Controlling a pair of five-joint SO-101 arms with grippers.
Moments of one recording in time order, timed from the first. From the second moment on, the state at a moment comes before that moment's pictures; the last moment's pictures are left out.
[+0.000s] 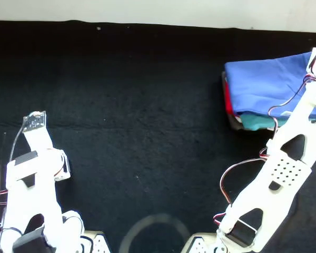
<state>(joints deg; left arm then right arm) -31.4 -26.2 65.8 42.7 -9.5 26.6 50.6 -82.7 69.8 15.1</state>
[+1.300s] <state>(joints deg) -31.4 -26.2 65.8 42.7 -9.5 4.5 12.5 -38.1 98.4 21.2</state>
